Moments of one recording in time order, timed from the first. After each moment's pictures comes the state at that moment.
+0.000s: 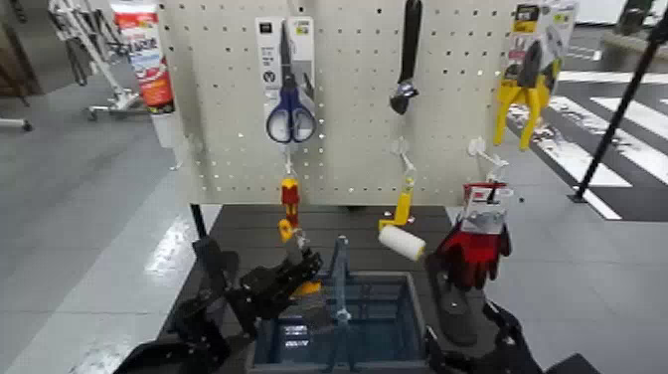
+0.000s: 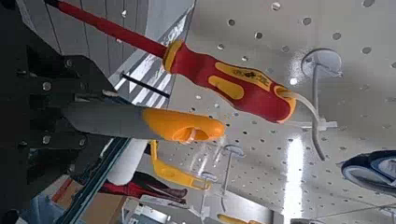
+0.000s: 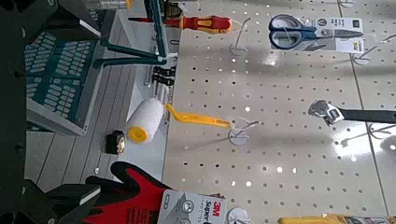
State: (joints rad) left arm -0.23 0.09 -0.14 -1.26 0.51 0.12 -0.78; right arm 0.36 -0.17 0.07 -1.79 -0.08 -0.26 0.25
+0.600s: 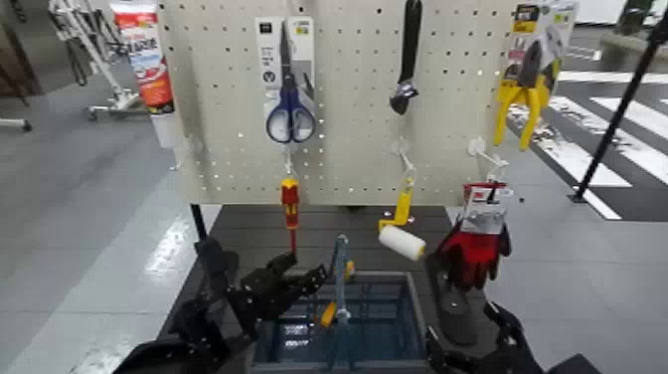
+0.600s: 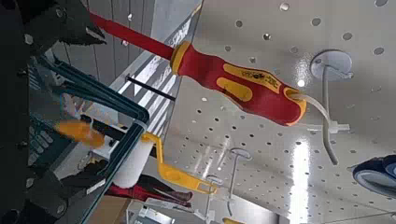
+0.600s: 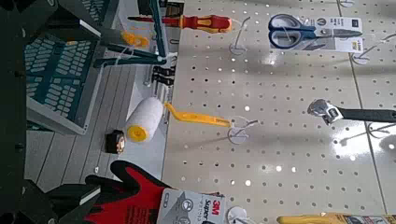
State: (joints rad) left arm -0.23 0.09 -0.14 -1.26 0.50 0.13 -0.77; right arm 0.36 -0.17 0.07 -1.79 -0.09 -0.27 0.25
